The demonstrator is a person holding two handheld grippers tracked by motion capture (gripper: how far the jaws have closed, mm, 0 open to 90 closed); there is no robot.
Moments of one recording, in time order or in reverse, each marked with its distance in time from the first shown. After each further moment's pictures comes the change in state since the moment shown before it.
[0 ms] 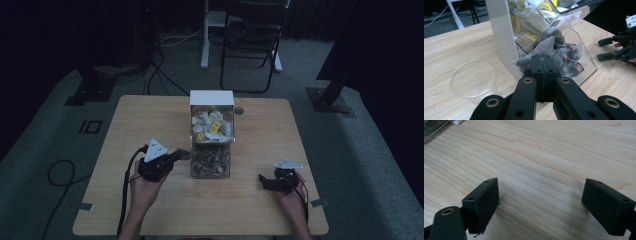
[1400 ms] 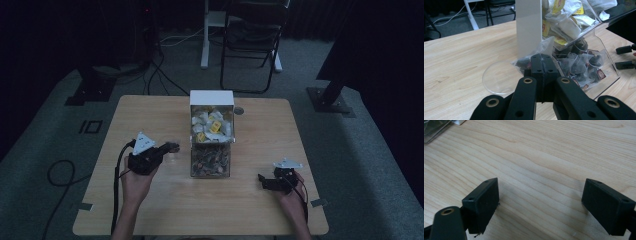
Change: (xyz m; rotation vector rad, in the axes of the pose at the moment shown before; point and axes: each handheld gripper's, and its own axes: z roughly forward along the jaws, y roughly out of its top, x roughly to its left) left arm 0.028 0.000 -0.006 -0.016 0.074 -0.045; right arm 0.001 0.001 0.001 -0.001 0.006 -0.006
